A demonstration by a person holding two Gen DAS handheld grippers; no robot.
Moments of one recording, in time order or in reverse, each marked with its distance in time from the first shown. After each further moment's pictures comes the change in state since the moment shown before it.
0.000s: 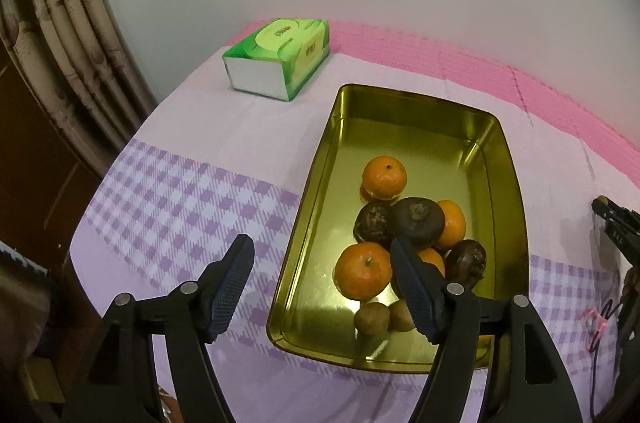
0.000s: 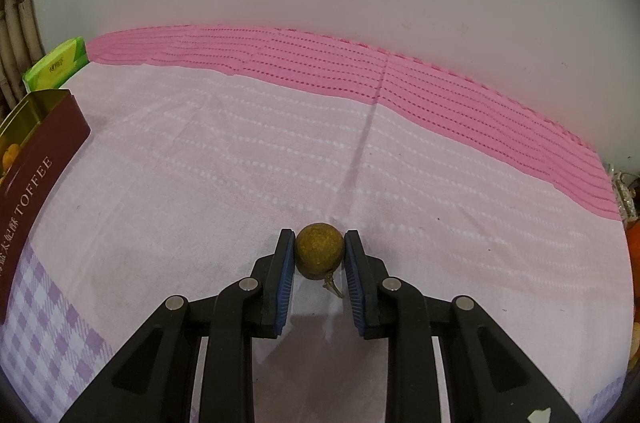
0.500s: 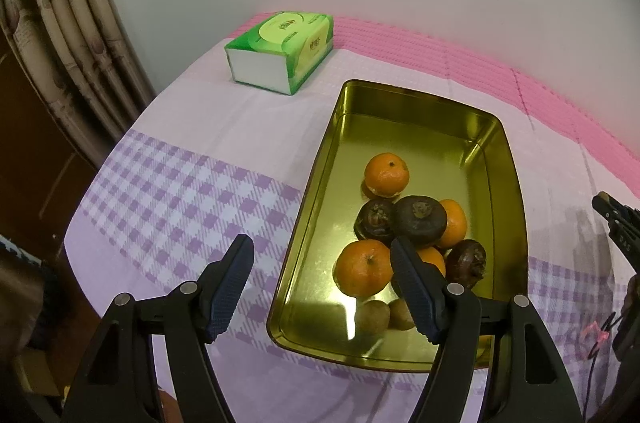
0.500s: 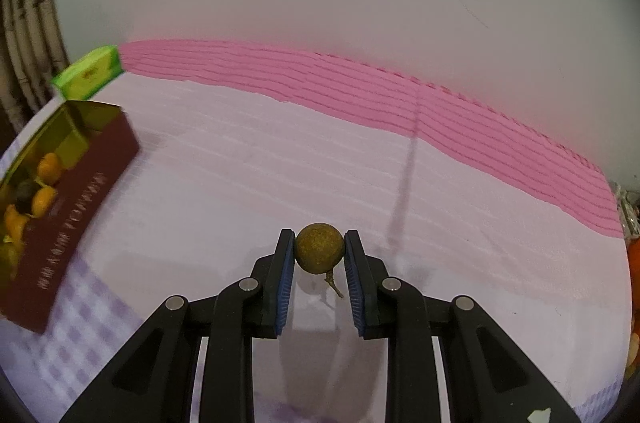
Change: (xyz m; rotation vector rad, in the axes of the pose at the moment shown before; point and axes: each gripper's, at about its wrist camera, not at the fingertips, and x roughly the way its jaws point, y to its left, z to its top) left arm 0.002 0.005 -0.001 -0.026 0.014 -0.016; right arm -0.032 0.032 0.013 -0.039 -0.038 0.073
